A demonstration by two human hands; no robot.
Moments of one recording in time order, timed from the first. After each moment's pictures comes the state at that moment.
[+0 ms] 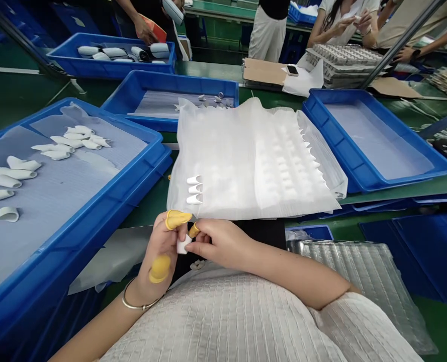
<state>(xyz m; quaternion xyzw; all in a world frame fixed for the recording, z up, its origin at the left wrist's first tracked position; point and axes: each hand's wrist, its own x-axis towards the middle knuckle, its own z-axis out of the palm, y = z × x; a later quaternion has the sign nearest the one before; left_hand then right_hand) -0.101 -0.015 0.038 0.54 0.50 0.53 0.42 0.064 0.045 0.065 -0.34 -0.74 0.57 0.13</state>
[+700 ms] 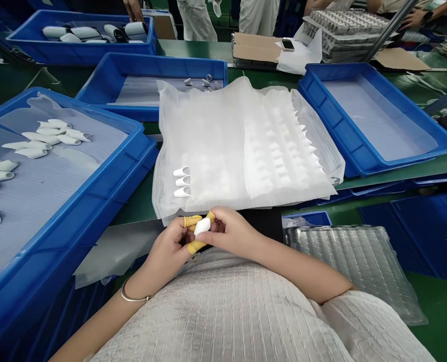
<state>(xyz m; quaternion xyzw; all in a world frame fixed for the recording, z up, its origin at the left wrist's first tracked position) -0.086 -0.010 0.032 0.61 0.58 0.31 0.44 0.099 0.041 0.038 -0.40 -0.63 0.63 0.23</state>
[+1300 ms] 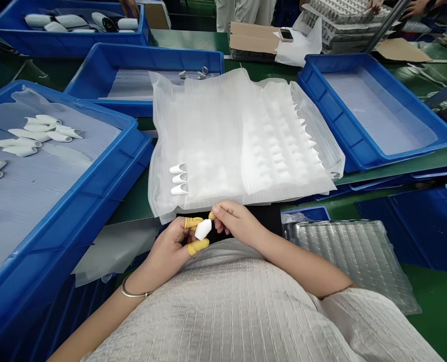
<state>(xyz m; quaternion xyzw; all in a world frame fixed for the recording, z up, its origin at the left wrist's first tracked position) -0.087 -0.013 0.027 0.62 0.57 0.28 0.46 0.107 0.049 0.037 -0.43 -0.53 0.69 0.24</state>
